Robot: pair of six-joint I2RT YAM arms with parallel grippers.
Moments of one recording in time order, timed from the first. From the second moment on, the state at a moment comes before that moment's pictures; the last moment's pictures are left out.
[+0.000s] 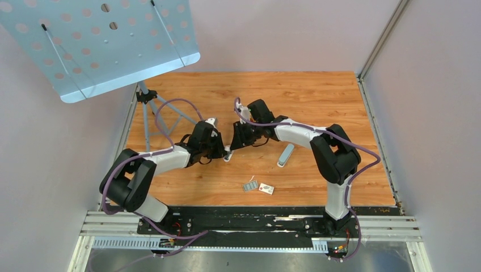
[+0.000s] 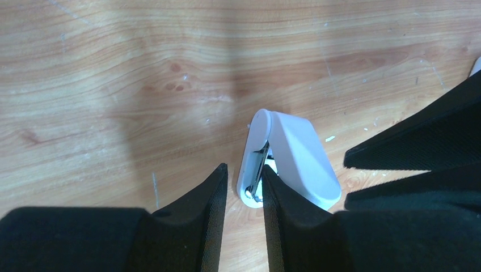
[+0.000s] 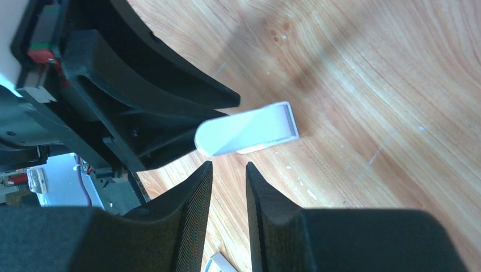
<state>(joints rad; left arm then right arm) -0.50 1.51 0.64 0.10 0.08 -0.53 0.66 1.92 1.28 -0.15 -0.62 0.33</state>
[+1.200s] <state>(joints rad) -0.45 1.35 0.58 0.05 0.14 -0.60 0.76 1.98 1.34 -0.26 -0.40 0.51</state>
